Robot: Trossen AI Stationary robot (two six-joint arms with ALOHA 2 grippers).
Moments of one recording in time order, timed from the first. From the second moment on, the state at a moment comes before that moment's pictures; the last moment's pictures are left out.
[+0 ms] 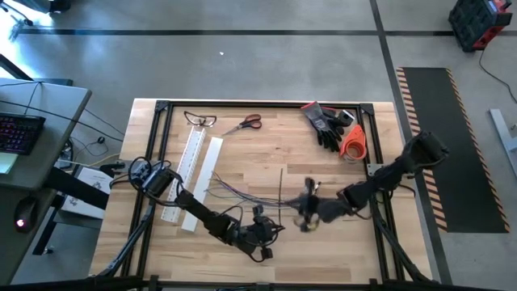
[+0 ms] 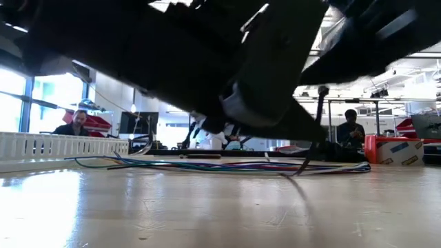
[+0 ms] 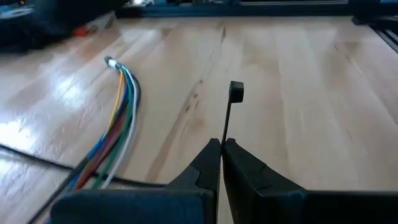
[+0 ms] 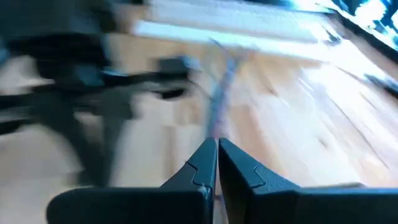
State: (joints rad) left arm -0.53 2.25 1.23 0.55 -0.72 -0.27; right arm 0.51 1.53 0.59 0.38 0.60 0.25
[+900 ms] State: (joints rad) left arm -0.53 2.25 1.21 0.55 -0.72 -0.29; right arm -0.10 1.86 0.44 0.89 -0.11 0.28
